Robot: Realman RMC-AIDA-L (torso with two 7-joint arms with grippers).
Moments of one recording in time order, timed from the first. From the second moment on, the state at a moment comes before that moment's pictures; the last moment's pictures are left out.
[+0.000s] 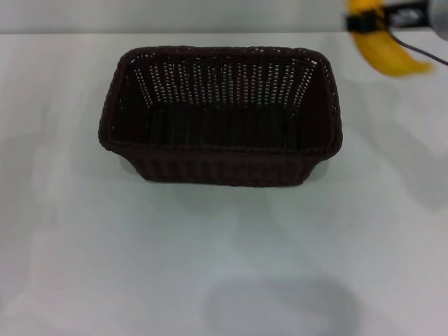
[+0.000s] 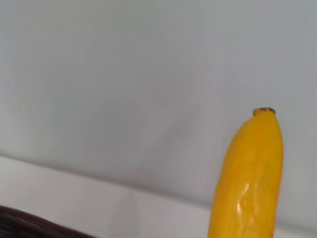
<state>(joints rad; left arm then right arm) -0.41 -2.05 0.29 0.21 -2.24 -1.13 2.37 0.51 2.01 1.50 1.76 -2.85 1.14 0.21</state>
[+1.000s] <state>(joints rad) -0.44 -2.08 0.30 0.16 -2.23 -1.13 2.34 0.62 2.01 1.60 1.10 -1.79 0.79 -1.09</state>
